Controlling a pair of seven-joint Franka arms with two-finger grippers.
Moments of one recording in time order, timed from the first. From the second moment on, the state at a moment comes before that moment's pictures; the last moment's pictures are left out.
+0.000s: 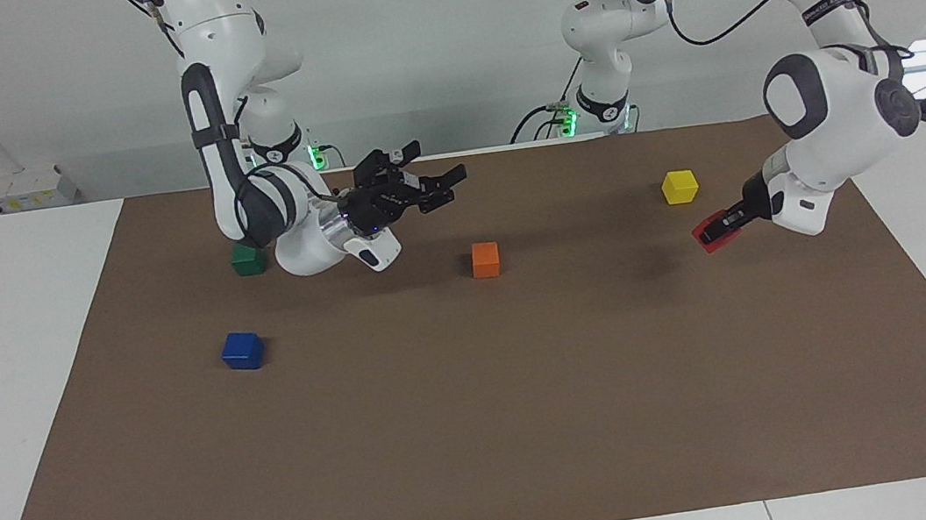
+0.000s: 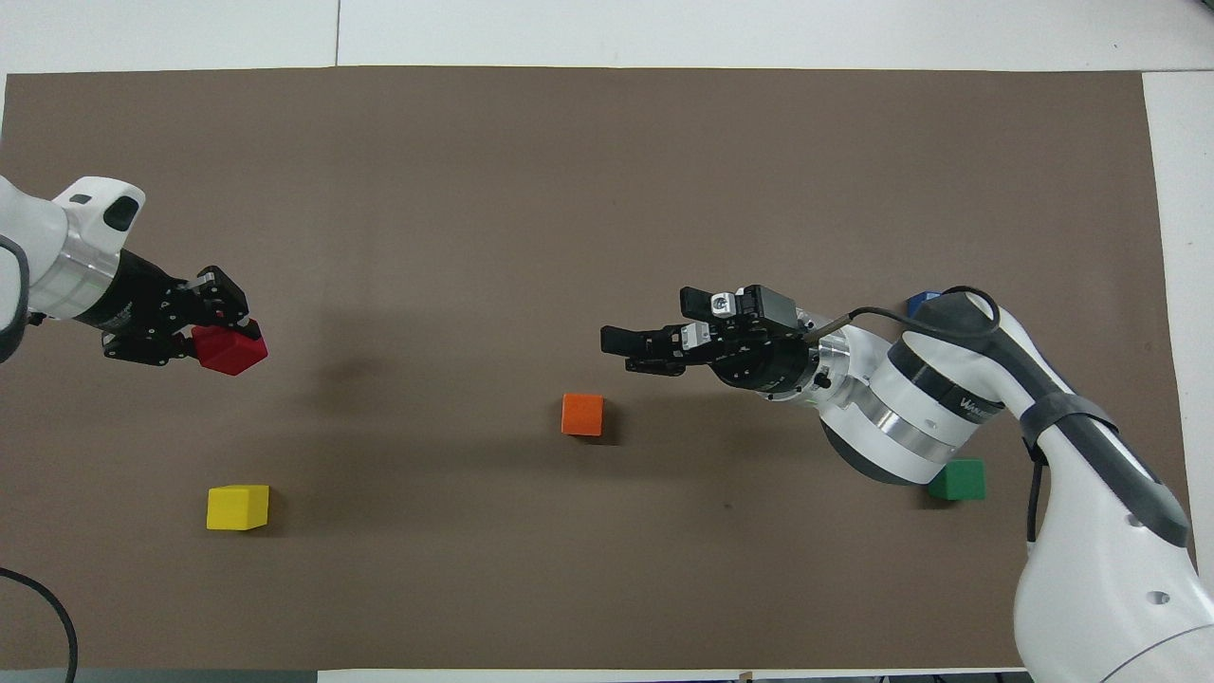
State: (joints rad) left arm 0.16 0.18 -0.12 -1.77 -0.26 1.67 -0.39; right arm 0.23 0.26 0.07 -2.21 2.29 1.29 -0.68
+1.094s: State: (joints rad) left arm 0.03 -0.02 -0.23 -1.67 -0.91 1.64 -1.80; right arm 0.25 0.28 0.07 -2.22 2.29 1.26 -0.68
